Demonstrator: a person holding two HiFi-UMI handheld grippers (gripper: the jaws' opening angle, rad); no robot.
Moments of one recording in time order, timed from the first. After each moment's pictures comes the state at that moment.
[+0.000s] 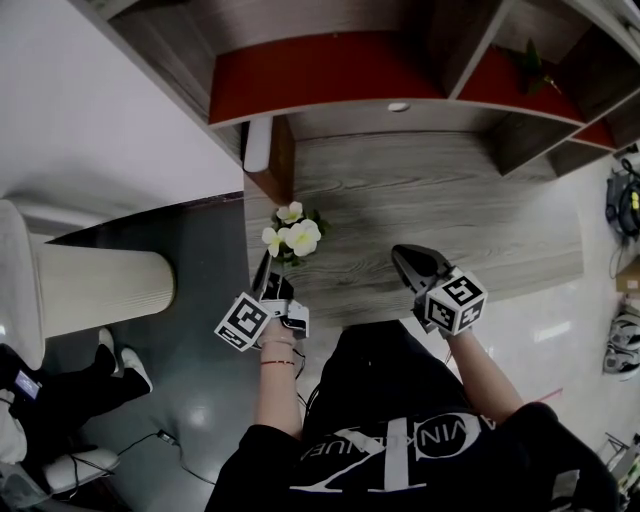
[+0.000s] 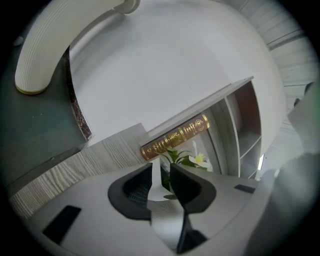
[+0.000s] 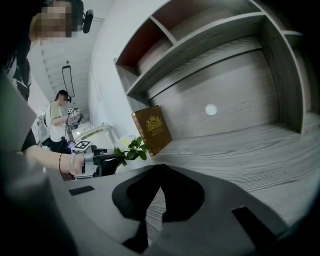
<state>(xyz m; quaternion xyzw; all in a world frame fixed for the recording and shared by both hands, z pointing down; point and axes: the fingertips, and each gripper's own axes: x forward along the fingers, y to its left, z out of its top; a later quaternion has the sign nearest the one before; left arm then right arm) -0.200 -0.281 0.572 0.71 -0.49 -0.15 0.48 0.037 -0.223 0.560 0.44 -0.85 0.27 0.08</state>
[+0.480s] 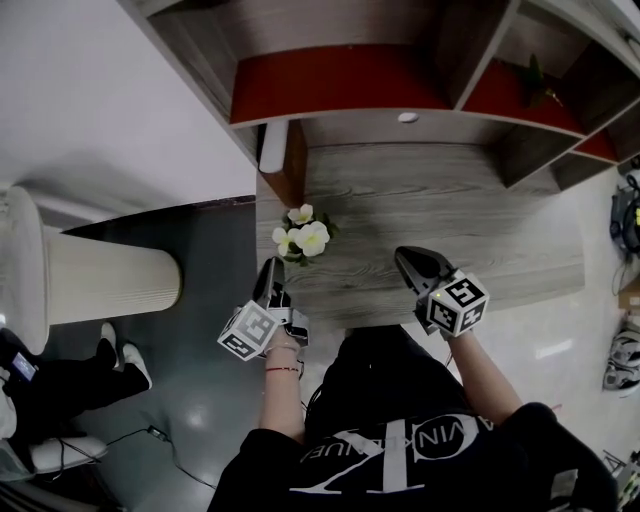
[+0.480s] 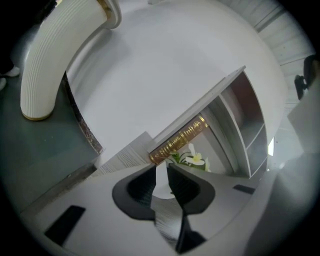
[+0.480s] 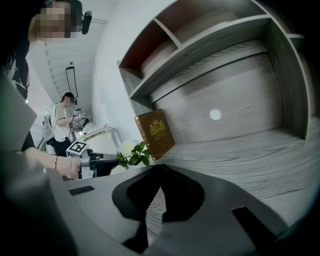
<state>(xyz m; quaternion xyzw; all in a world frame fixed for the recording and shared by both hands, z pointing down) -0.224 -0.259 0.566 0.70 -0.55 -0.10 0.43 0.032 -0.228 0.546 0.43 -0.86 0.26 0.07</state>
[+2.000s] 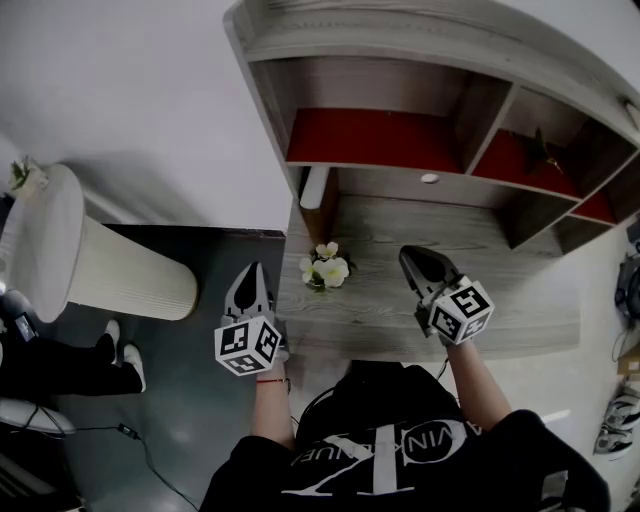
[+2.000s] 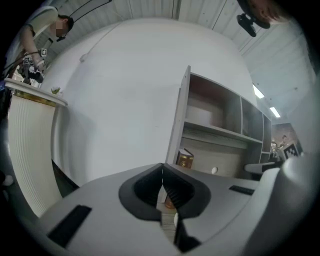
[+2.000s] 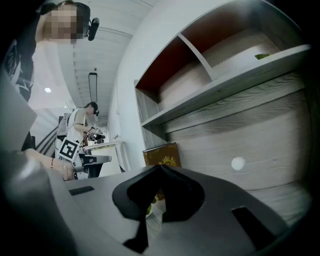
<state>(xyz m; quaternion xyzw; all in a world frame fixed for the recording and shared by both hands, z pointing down) -0.267 -0.277 0.421 0.75 -0.65 0.01 0.11 0.012 -0.292 0.436 0.39 -0.91 0.13 0.01</state>
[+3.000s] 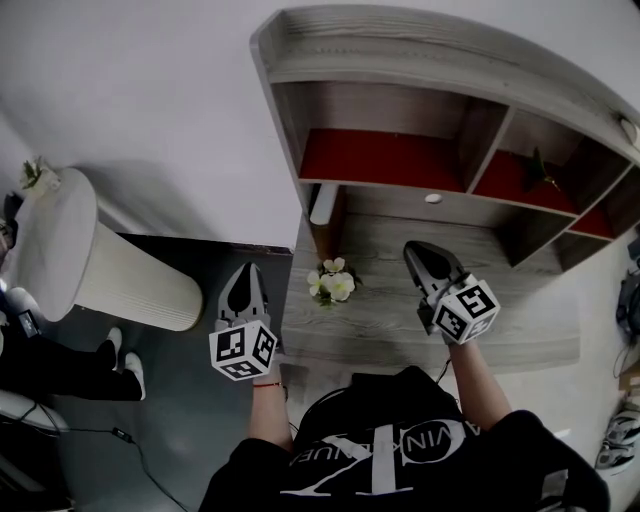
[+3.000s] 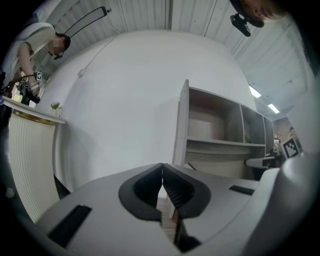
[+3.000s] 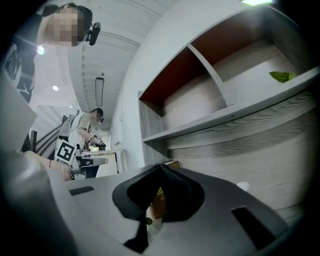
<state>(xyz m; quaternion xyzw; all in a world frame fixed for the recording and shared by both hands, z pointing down) -0.284 -0.281 0.370 0.75 -0.66 -0.01 0.05 0.007 -0.312 0.384 0.39 -0.92 0.08 -0.03</state>
